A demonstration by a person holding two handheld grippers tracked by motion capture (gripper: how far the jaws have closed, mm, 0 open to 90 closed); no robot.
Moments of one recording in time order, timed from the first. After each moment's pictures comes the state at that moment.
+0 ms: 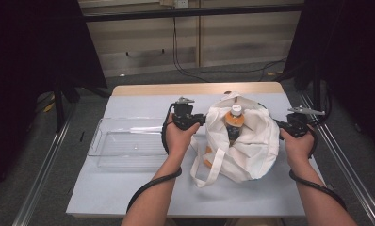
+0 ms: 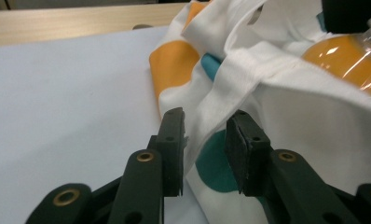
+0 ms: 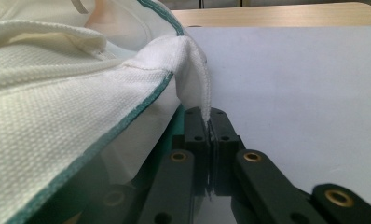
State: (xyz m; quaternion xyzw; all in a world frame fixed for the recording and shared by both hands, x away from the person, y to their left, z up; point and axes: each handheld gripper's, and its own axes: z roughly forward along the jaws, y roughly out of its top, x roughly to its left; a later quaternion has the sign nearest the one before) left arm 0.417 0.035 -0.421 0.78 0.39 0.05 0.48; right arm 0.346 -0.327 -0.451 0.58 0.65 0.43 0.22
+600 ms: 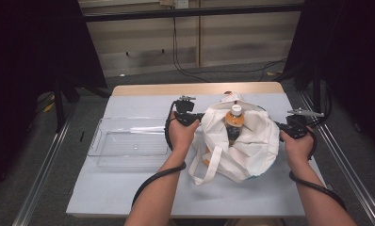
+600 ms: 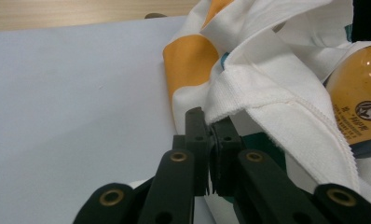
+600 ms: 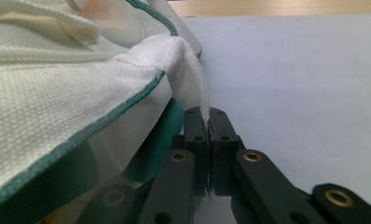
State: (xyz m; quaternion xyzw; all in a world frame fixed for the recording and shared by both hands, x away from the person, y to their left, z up) left arm 0.431 0.029 -0.432 0.78 0.43 0.05 0.45; right arm 0.346 -0.330 -0.461 0.59 0.66 0.42 0.22
